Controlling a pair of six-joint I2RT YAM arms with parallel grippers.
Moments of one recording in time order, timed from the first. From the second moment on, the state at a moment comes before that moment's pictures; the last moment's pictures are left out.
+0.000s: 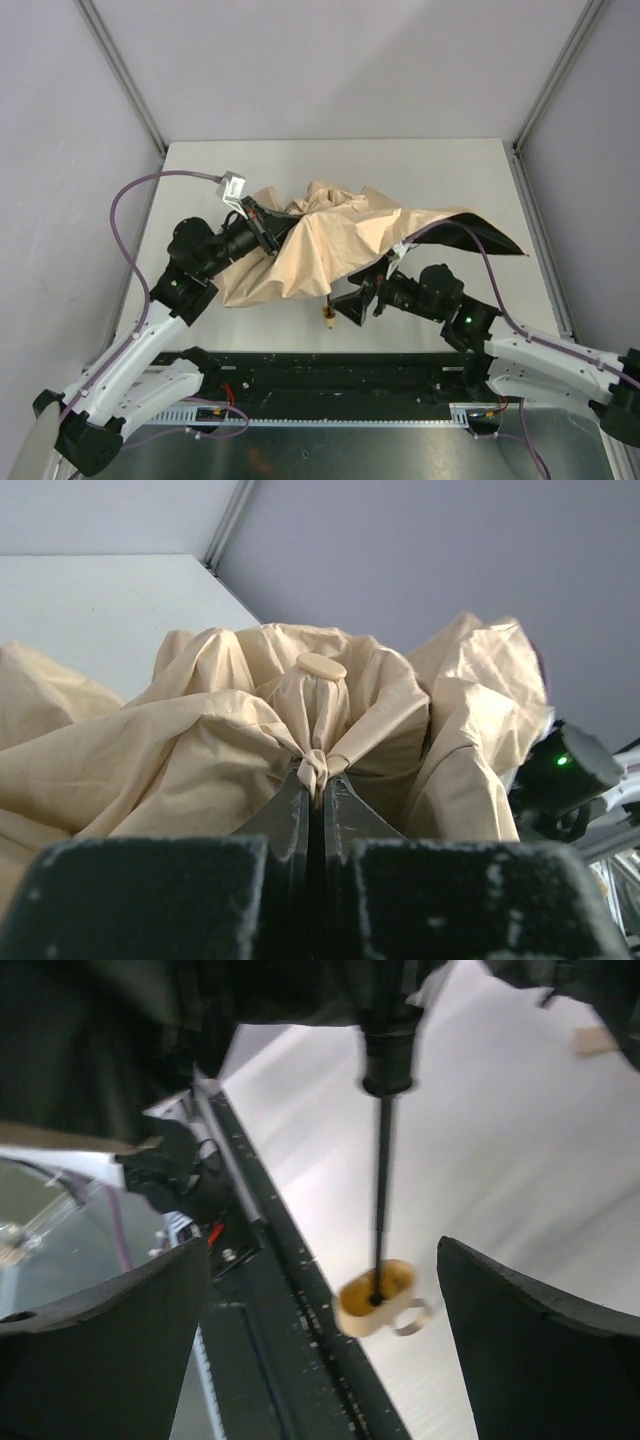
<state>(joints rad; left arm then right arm) -0.54 0.83 0.80 0.15 0.38 -0.61 0.99 0.79 0.52 0.21 -0.17 0.46</state>
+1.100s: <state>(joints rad) -0.41 0.81 0.84 0.27 0.42 -0.47 0.88 0.69 0.64 0.25 -0.33 0.47</state>
